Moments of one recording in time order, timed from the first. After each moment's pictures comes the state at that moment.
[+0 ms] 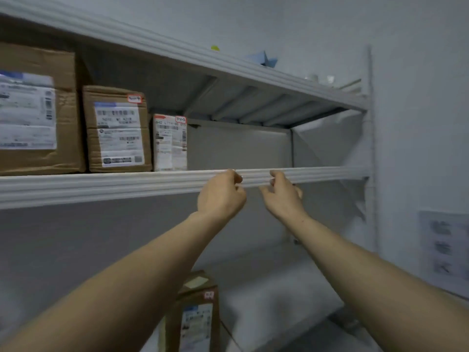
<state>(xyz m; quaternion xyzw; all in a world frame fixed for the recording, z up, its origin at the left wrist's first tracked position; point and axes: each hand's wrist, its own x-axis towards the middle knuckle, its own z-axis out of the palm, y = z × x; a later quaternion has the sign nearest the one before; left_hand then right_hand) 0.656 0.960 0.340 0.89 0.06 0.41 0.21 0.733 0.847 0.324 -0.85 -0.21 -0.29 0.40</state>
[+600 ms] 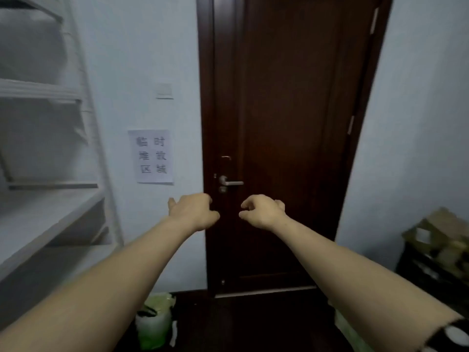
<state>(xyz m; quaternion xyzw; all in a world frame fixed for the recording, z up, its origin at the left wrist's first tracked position) 0.518 0.564 0.169 0.93 -0.34 0.00 0.12 0.419 0.431 0.158 -0.93 0.28 -0.12 0.20</state>
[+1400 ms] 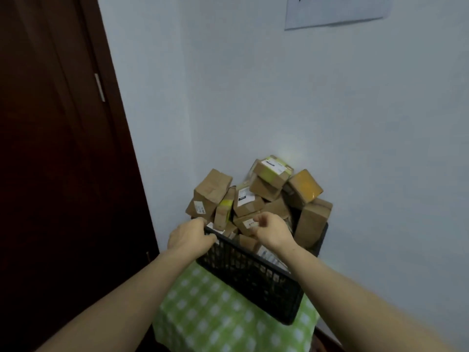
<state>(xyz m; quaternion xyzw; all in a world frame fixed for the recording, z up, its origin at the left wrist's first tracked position) 0.135 0.020 0.032 0.75 -0.63 -0.16 0.13 -0.046 -0.010 0.025 -0.66 0.64 -0.24 0.32</state>
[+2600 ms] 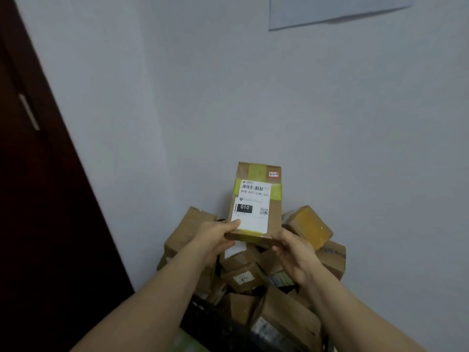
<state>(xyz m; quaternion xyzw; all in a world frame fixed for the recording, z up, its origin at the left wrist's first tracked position) 0.073 -0.213 0.044 0.54 -0.34 -0.63 0.45 -0.101 -0.186 0.013 -0.19 0.46 -0.59 0.64</state>
